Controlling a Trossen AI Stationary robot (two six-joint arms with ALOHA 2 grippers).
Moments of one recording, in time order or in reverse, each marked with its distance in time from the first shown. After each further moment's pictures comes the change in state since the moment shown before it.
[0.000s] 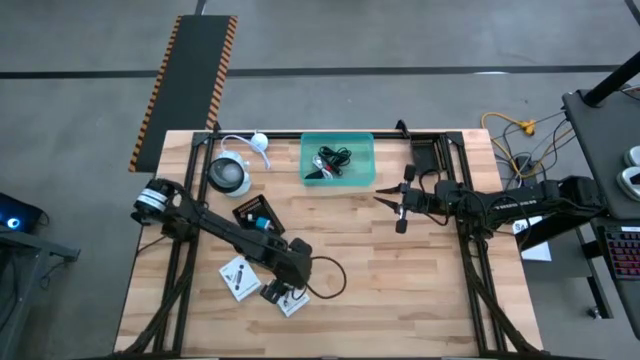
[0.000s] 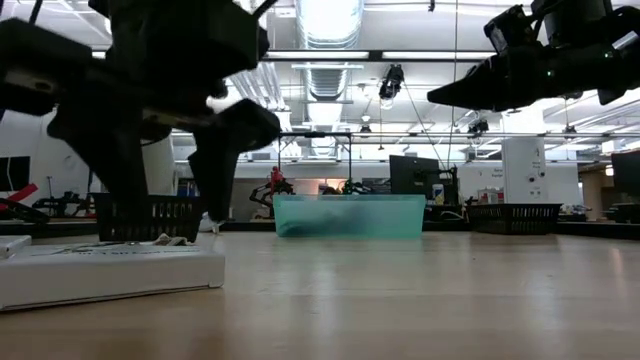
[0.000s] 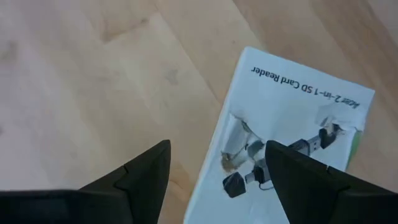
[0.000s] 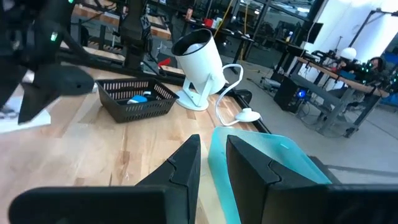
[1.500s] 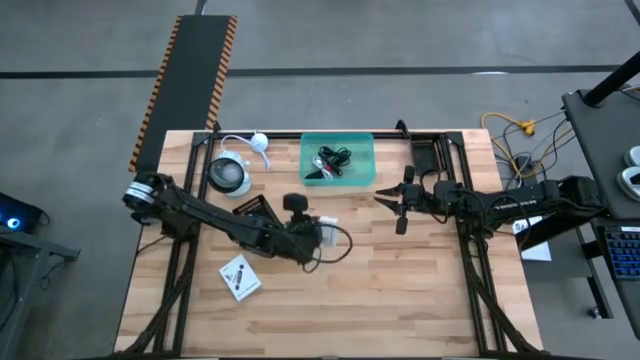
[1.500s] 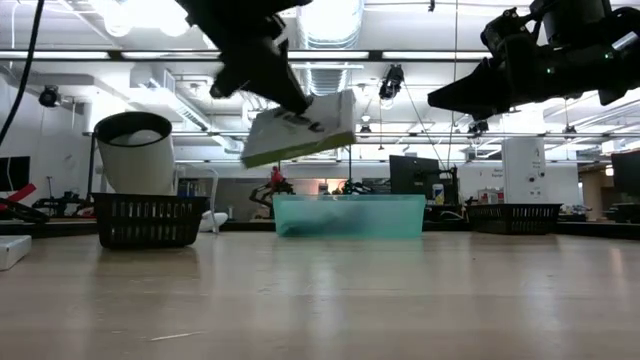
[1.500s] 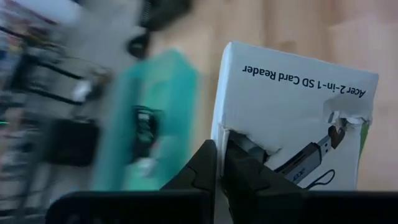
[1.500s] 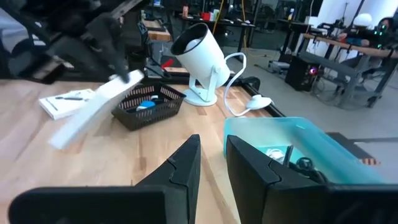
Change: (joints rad) left arm 0.056 -0.113 0.090 0.062 -0.881 -0.091; right arm 0.000 0.000 0.000 -0.016 0.000 0.183
